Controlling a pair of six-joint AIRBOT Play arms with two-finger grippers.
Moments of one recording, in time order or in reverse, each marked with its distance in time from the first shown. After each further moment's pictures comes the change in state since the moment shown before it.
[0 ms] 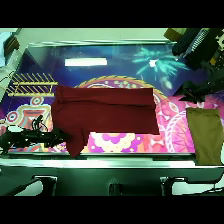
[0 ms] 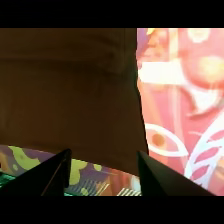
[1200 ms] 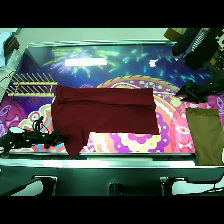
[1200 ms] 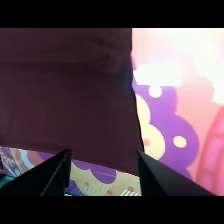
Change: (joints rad) left arm 0.002 -0.044 -0.023 -0.019 0.029 0.045; right arm -0.043 0.001 -0.007 0.015 -0.009 -0.008
